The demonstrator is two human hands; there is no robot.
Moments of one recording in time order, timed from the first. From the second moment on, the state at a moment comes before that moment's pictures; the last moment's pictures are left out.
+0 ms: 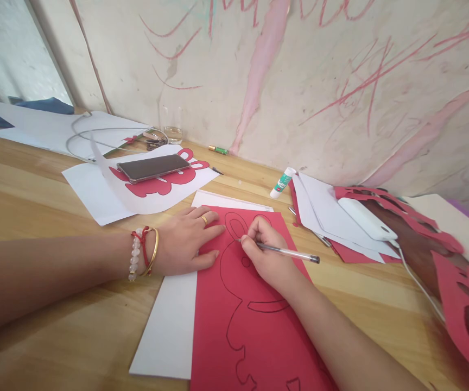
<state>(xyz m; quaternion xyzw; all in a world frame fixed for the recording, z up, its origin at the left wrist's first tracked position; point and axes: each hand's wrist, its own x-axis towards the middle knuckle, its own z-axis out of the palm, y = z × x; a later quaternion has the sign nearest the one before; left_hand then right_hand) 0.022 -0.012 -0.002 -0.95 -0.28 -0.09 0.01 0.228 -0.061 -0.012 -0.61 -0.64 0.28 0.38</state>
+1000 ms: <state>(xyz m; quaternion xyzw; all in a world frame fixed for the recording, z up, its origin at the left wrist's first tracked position) 0.023 -0.010 -0.002 -0.95 -0.29 -0.10 0.01 0.217 -0.070 -0.003 -0.62 -0.63 0.28 0.38</state>
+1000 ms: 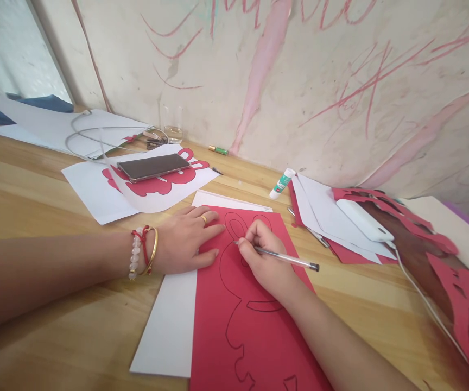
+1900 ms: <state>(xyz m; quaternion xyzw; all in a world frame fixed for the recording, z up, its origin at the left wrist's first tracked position) 0.023 -0.011 -0.003 -0.95 -0.28 -0.11 0.01 0.218 -0.069 -0.006 -0.62 -0.65 0.26 0.35</state>
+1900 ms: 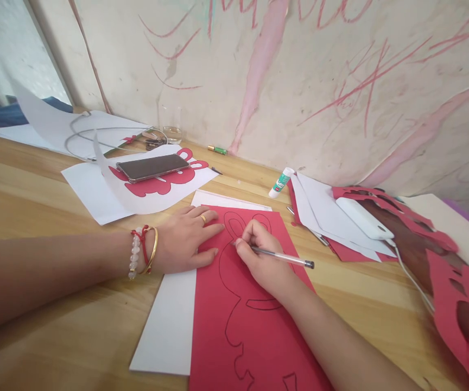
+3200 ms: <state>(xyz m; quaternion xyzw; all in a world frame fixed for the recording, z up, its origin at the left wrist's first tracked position) 0.023 -0.012 0.001 -0.95 -0.29 -0.08 0.00 0.220 -0.068 -0.009 -0.62 -0.66 0.27 0.34</state>
